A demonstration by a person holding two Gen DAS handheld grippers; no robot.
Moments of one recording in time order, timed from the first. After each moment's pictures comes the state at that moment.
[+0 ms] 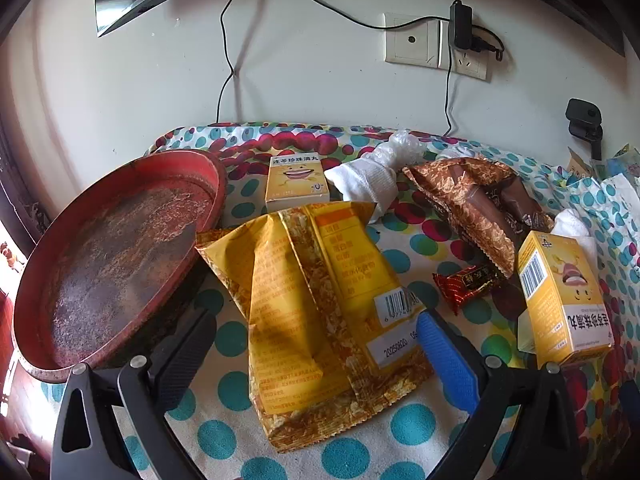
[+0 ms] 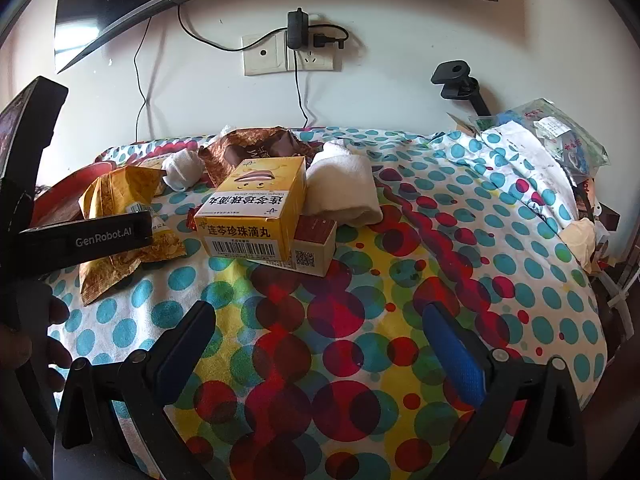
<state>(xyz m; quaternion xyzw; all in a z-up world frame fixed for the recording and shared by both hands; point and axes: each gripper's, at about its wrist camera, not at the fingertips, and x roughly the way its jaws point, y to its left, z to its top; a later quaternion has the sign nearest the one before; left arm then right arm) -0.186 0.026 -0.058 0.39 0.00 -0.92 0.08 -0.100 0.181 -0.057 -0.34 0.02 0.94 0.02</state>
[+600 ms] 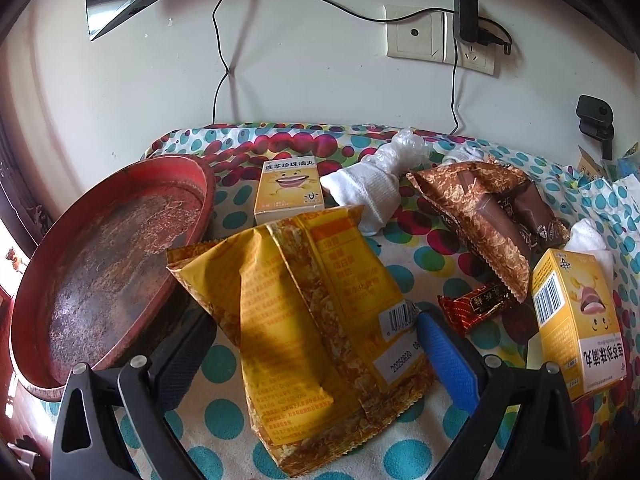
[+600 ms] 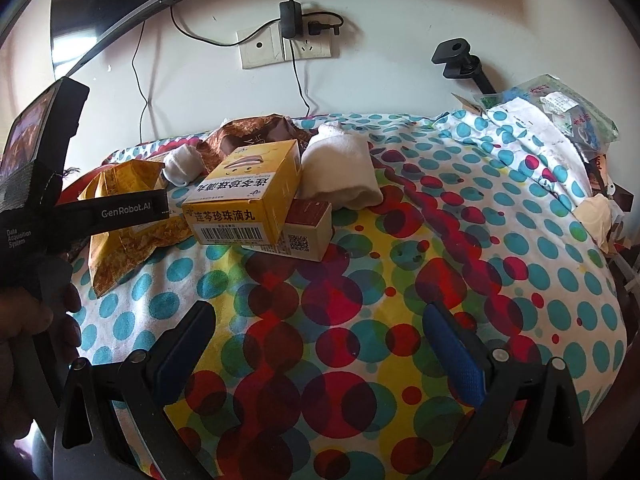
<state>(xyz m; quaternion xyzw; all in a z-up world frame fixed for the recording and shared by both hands) -0.209 0.030 -0.062 0.39 0.00 -0.92 0.09 -0.101 0.193 -0.067 -0.35 0.05 0.93 0.00</state>
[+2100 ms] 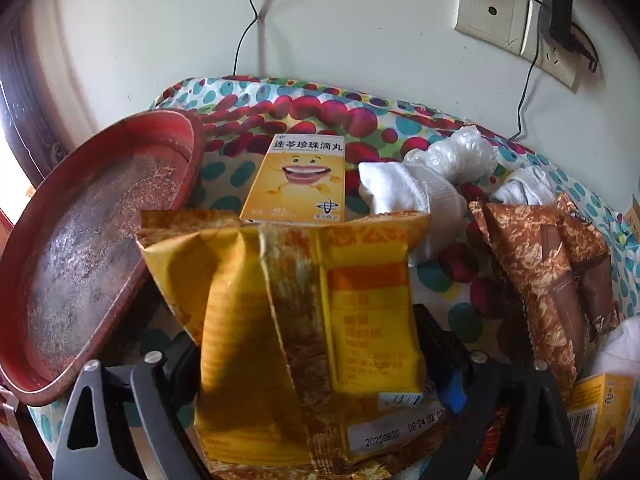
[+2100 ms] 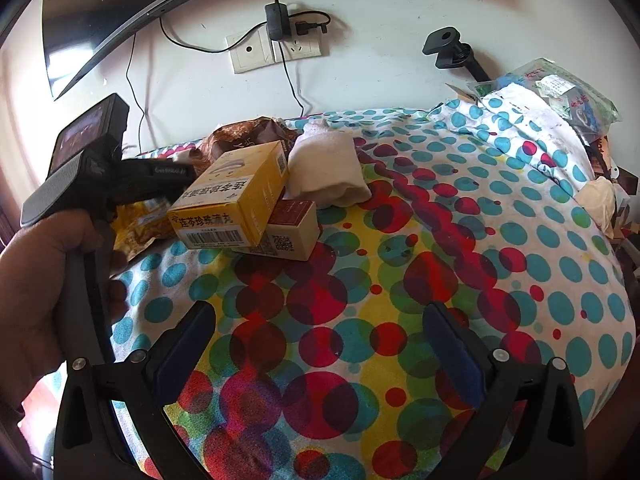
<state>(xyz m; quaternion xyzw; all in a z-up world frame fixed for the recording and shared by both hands) -0.270 0.018 -0.075 0.45 0.06 -0.88 0.15 -0.103 0.213 -0.070 -0.35 0.08 0.93 -0.01</state>
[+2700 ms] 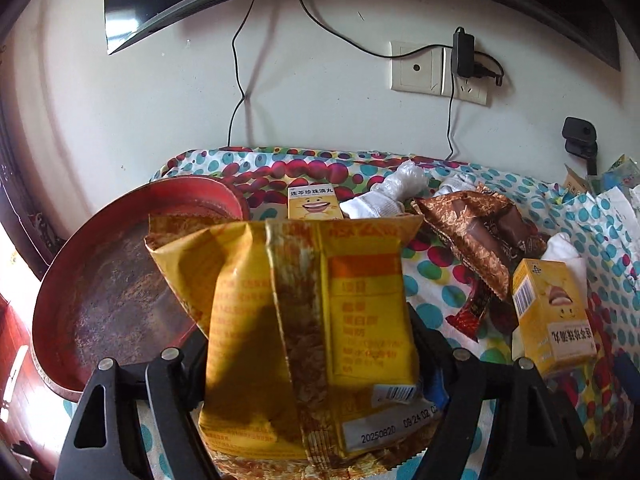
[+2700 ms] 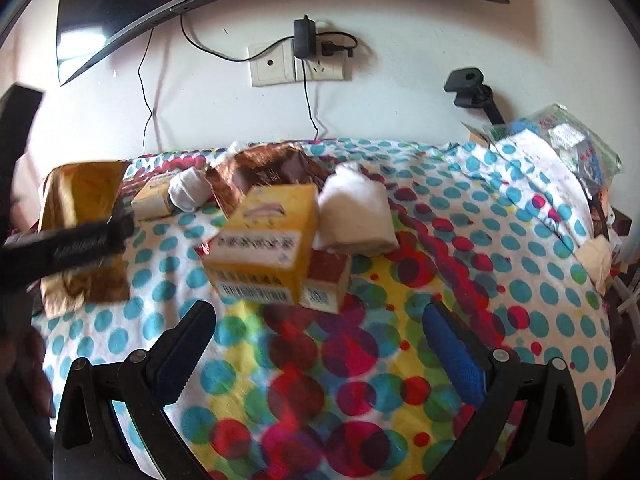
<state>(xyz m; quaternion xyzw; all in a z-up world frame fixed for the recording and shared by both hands) -0.172 0.004 -0.027 0.36 0.00 -0.93 0.07 -0.126 0.169 -0.040 -0.33 0.02 0.95 0.01</state>
